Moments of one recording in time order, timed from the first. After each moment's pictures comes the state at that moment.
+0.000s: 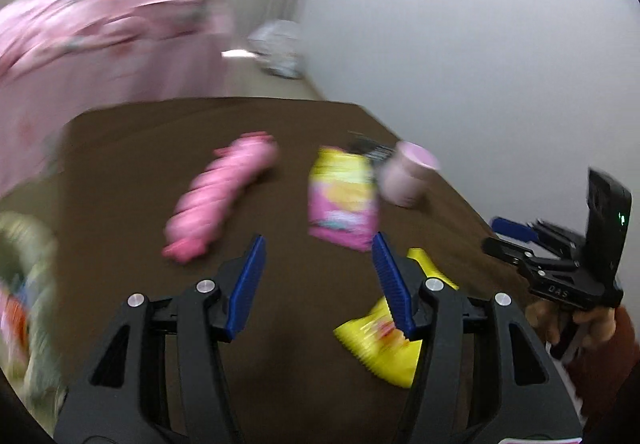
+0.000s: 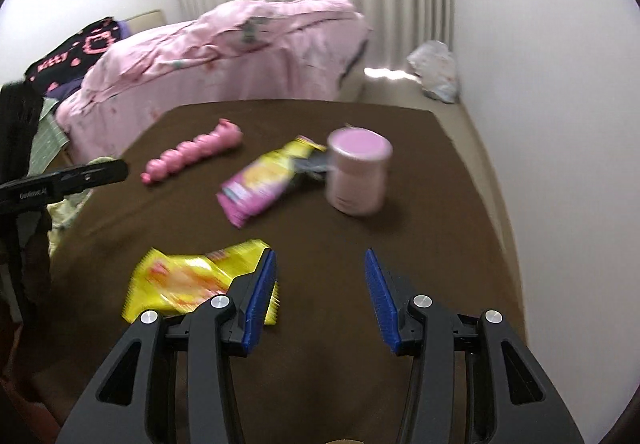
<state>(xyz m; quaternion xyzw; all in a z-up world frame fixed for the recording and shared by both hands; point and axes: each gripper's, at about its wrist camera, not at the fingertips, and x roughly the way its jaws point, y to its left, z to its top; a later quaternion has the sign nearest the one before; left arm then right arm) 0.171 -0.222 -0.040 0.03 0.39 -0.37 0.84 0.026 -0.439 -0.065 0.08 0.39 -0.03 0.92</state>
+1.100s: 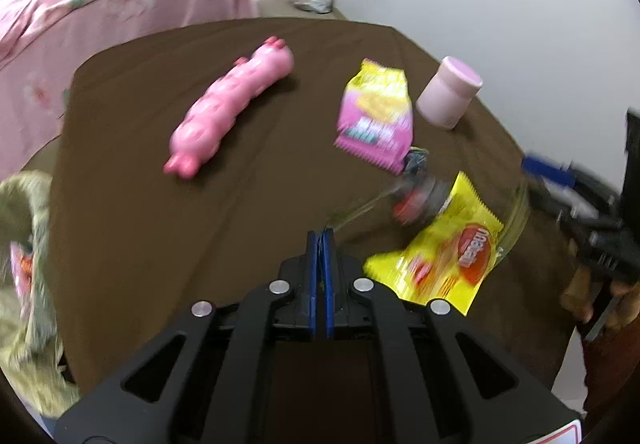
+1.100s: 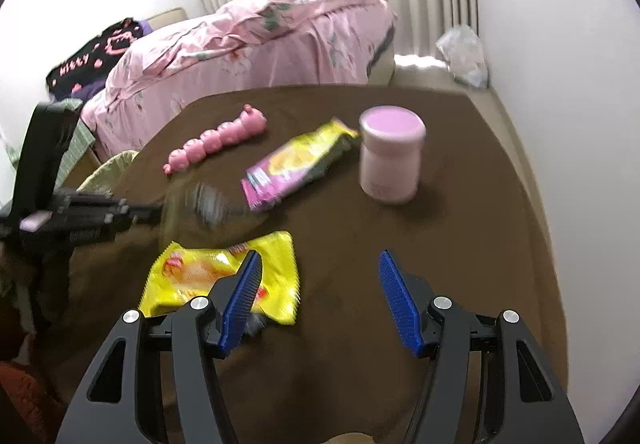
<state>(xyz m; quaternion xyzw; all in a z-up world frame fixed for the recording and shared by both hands) 0.155 -0.206 -0.078 0.07 0.50 -0.28 0.82 0.056 -0.415 -0.065 0.09 0.39 0.04 0.92</state>
